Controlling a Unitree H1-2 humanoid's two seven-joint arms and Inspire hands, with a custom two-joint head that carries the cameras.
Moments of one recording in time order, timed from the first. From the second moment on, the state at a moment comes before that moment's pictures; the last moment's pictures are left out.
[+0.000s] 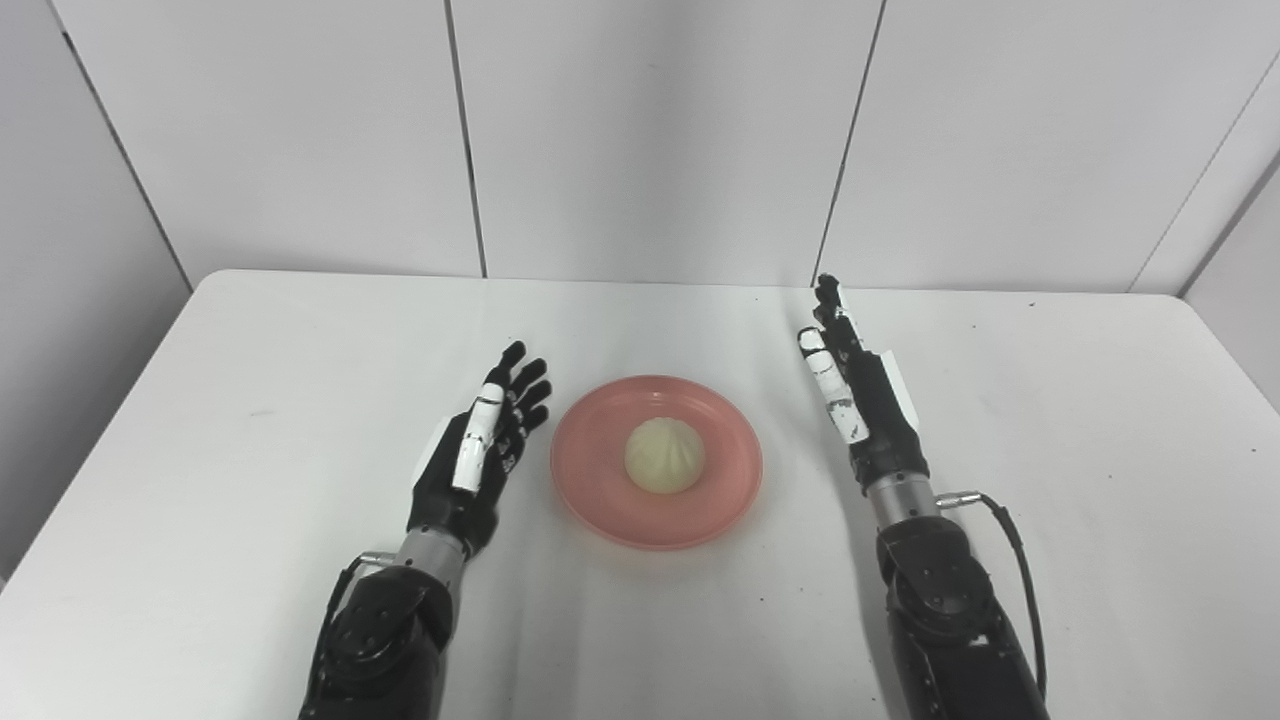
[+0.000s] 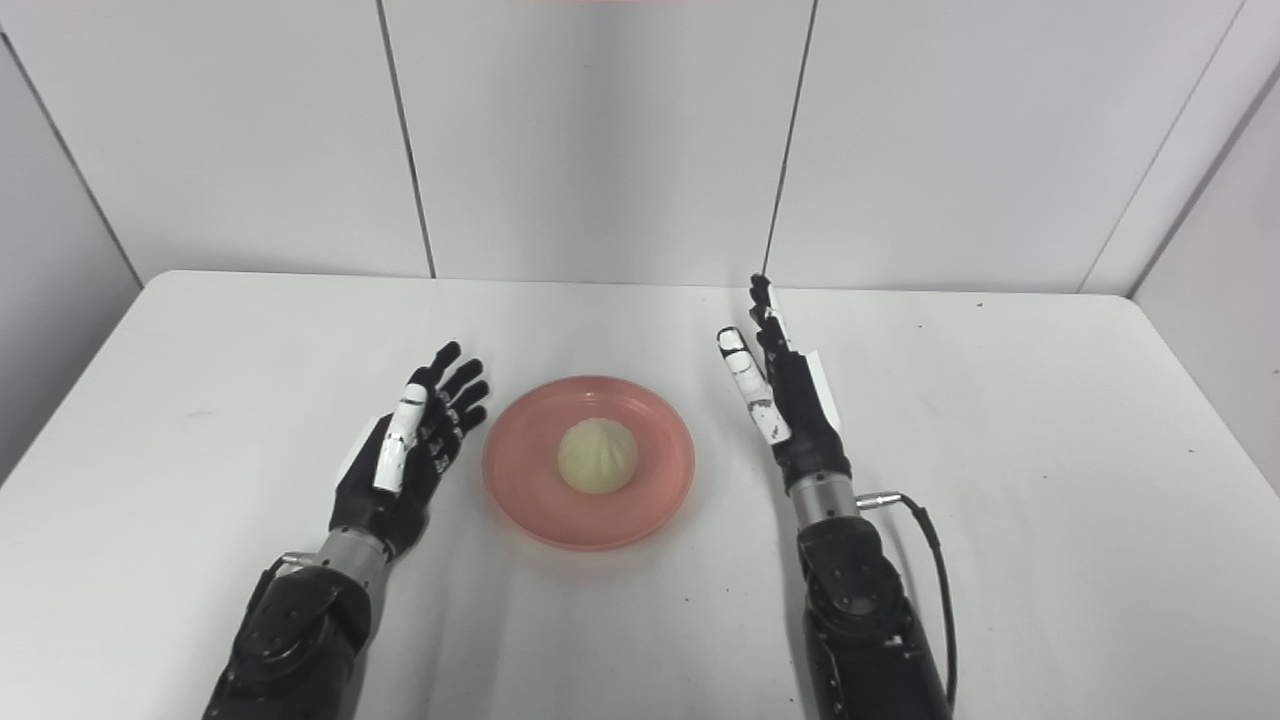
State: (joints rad) left arm -0.27 -0.01 0.01 0.21 -0.16 0.04 -0.14; right arm -0.39 -0.09 0.00 0.23 -0.09 -0.12 0.03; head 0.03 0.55
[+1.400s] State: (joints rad) left arm -0.21 0.01 -0.02 0.19 -0.06 -0.02 -0.11; right arm -0.33 -0.07 -0.01 0.29 0.08 -0.05 0.12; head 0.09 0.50
